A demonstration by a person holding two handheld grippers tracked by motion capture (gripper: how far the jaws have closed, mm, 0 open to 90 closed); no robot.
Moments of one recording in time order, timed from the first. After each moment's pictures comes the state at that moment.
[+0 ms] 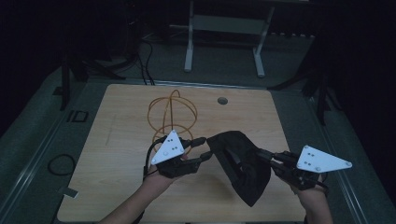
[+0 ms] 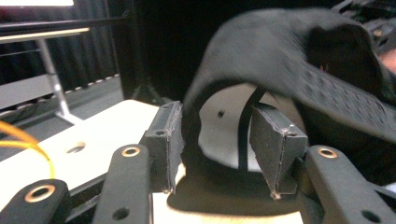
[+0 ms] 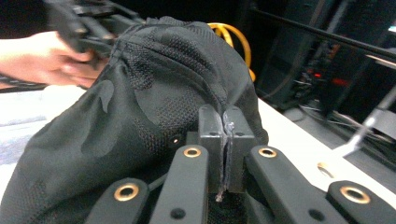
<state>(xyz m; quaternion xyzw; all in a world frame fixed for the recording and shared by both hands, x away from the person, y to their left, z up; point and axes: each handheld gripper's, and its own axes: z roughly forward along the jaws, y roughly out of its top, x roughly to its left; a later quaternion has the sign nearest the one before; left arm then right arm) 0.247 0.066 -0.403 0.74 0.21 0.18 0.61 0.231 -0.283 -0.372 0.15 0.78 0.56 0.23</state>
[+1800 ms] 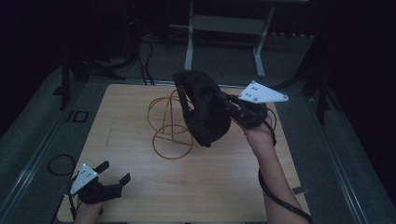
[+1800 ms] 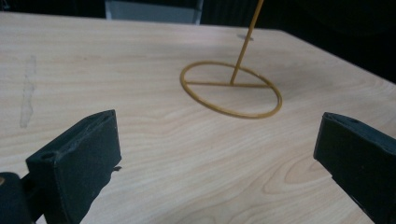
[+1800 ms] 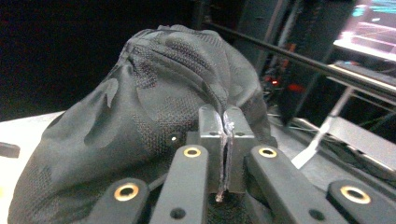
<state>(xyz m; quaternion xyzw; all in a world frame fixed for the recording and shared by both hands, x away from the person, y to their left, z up) 0.204 0.264 -0.549 0.67 0.47 0.24 0.53 0.332 -0.159 -0.308 0.21 0.75 0.55 0.29</state>
